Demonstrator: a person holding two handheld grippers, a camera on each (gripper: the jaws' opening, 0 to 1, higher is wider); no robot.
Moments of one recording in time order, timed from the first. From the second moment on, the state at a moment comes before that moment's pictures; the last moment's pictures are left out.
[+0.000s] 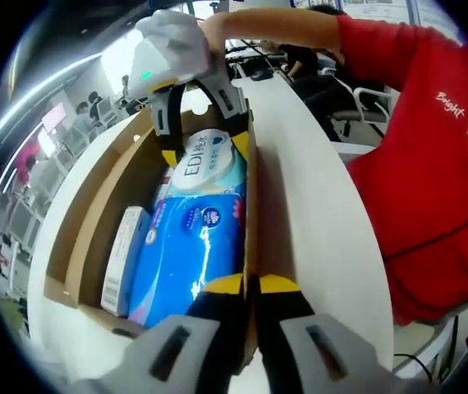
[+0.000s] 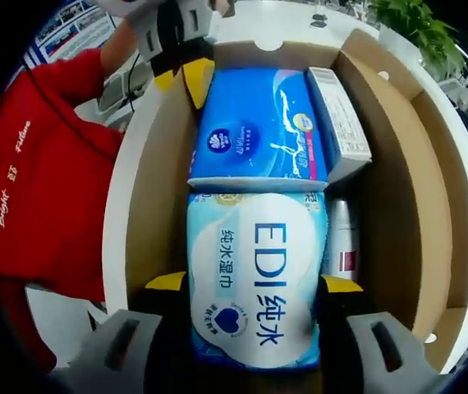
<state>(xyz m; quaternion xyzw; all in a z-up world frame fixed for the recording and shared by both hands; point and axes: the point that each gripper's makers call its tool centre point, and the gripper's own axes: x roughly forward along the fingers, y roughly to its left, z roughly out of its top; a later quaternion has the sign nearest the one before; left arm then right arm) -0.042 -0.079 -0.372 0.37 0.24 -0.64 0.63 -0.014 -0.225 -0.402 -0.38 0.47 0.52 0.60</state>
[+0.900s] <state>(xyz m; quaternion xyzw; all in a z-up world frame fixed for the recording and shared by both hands) -0.045 -0.082 -0.369 0.37 0.25 -0.64 0.63 -0.017 -0.228 -0.423 -0.46 0.54 0.46 0.53</state>
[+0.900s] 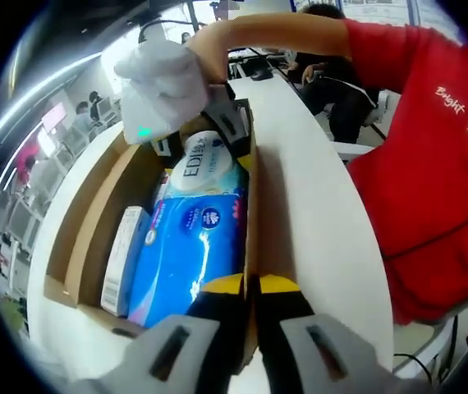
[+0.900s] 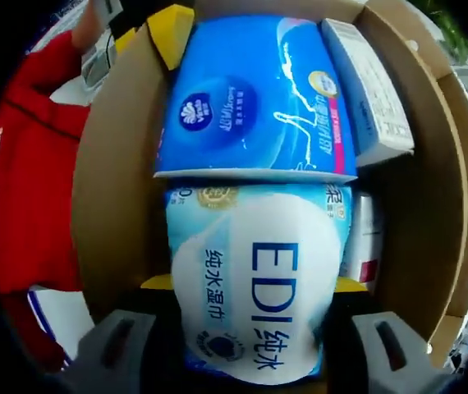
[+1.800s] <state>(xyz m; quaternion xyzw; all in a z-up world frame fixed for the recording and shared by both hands) -0.044 -0.082 -0.369 0.37 0.23 -0.64 0.63 -0.017 -0.229 -0.413 -0.43 0.54 0.46 0.56</state>
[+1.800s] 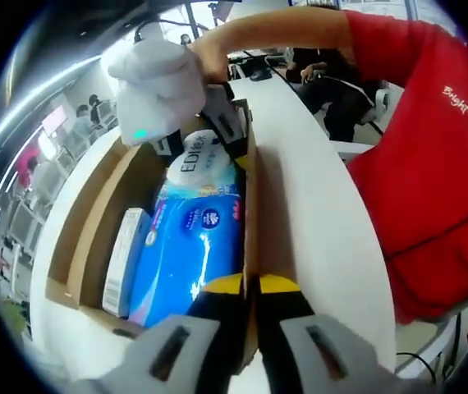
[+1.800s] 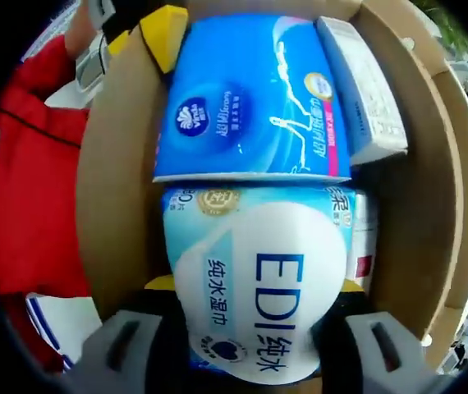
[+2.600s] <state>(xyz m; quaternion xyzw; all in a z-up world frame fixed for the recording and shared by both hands) -0.046 -0.080 -0.367 0.37 0.25 -0.64 0.63 -0.017 -0.221 -0.380 -0.44 0.52 0.47 0.57</state>
